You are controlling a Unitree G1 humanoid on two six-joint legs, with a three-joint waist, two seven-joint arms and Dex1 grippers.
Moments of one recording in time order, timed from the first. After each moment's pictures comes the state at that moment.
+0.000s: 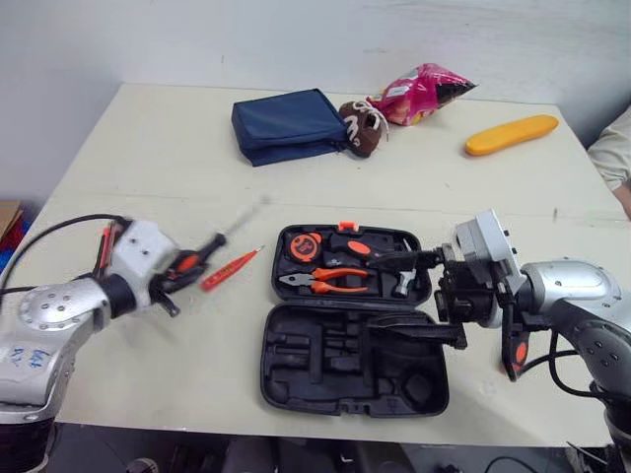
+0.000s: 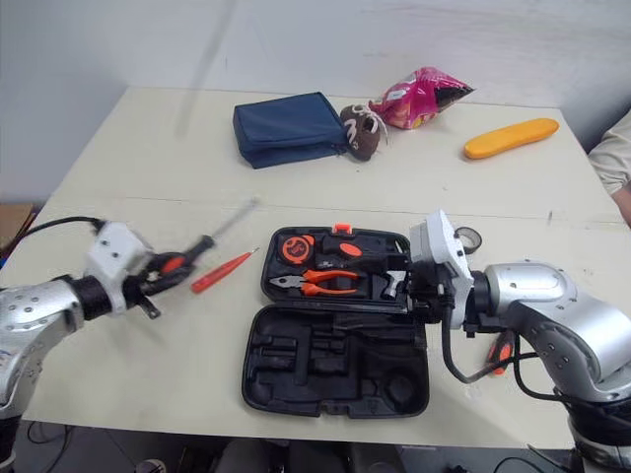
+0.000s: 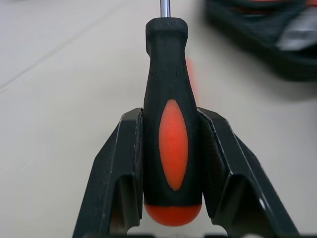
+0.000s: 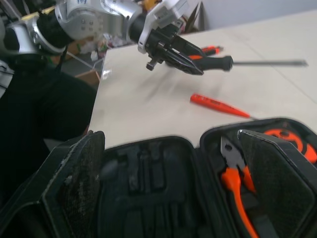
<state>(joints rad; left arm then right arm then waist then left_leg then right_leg) -0.13 0.90 0.16 -0.46 -0.39 0.63 -0.72 -0.29 -0.88 -0.09 -0.58 0.88 0.72 1.03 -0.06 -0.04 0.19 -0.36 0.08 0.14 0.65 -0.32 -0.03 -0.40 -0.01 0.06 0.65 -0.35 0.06</state>
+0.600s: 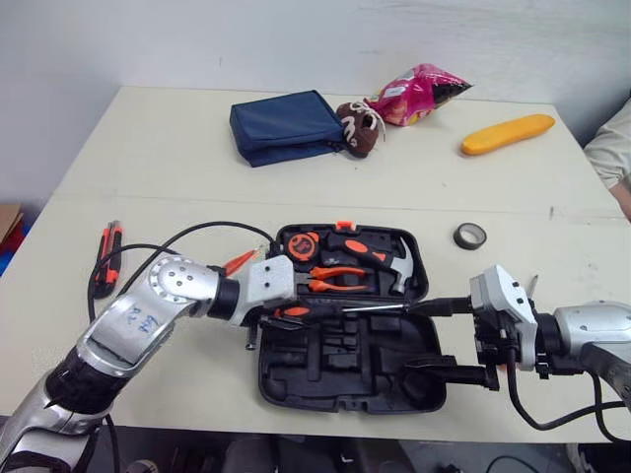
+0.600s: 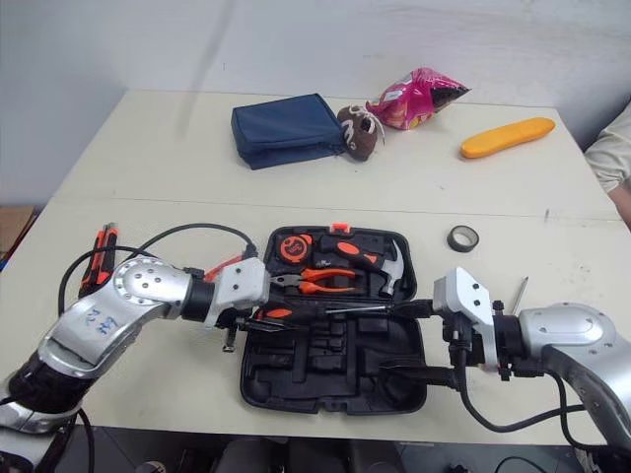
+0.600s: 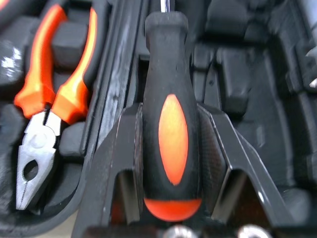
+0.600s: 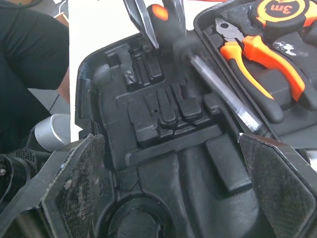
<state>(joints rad) -0.50 0.82 -0.36 -0.44 -0.31 0.70 -0.97 0.01 -1.00 -0.19 -0.59 0.76 0.67 1.07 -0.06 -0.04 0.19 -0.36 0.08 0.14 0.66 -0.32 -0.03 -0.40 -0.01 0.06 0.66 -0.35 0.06</state>
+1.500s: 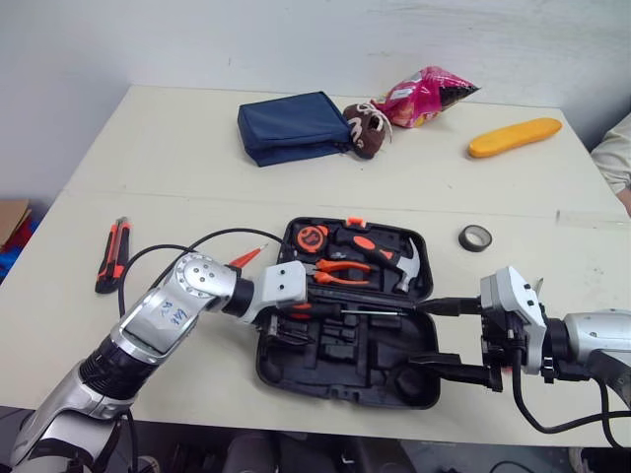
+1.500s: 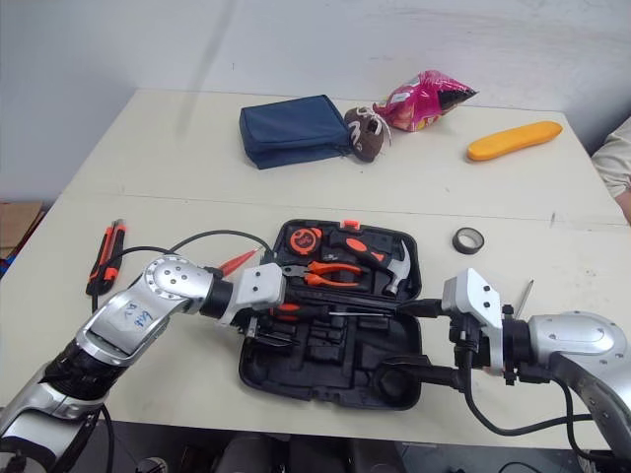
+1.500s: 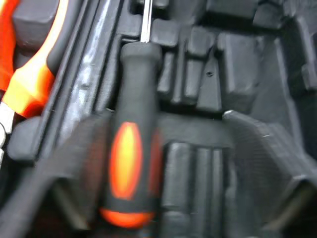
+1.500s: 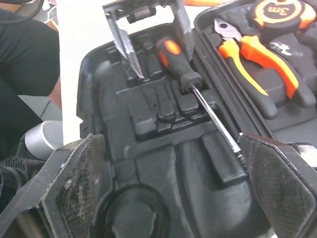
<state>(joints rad) -0.54 0.71 -0.34 -0.33 -0.26 0.64 -1.05 0.07 -0.99 -0.24 -0.61 0.78 0.67 1.03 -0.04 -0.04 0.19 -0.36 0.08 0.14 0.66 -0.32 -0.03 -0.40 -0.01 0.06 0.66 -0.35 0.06</state>
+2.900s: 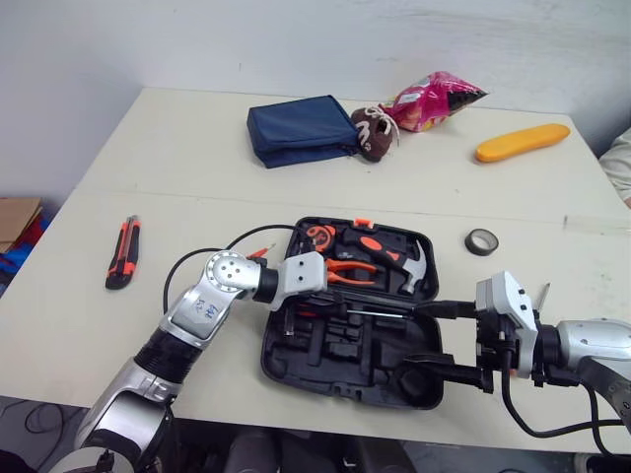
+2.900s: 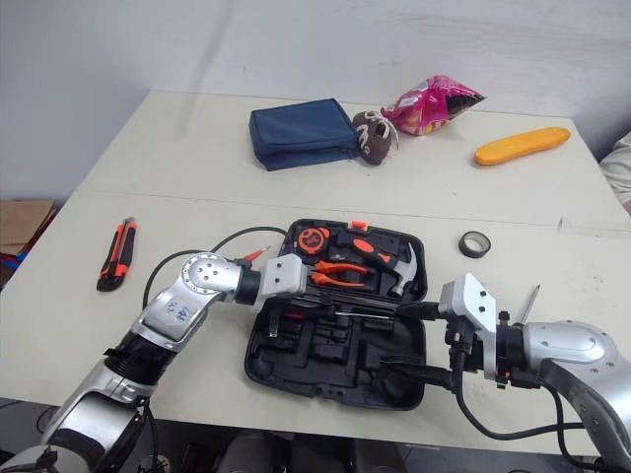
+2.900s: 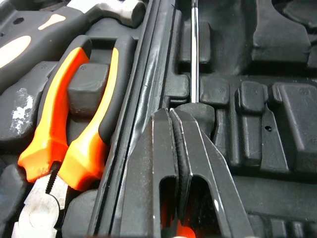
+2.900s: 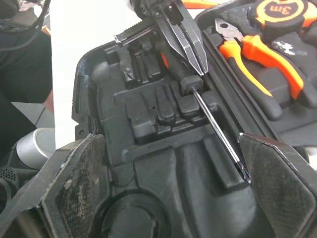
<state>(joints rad) -0.59 0.47 -0.37 0.03 -0.09 0.25 -1.04 0.09 -0.94 -0.22 -0.61 0.74 0.65 0.98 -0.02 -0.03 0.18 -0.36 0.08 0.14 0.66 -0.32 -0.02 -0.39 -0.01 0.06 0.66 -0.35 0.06</state>
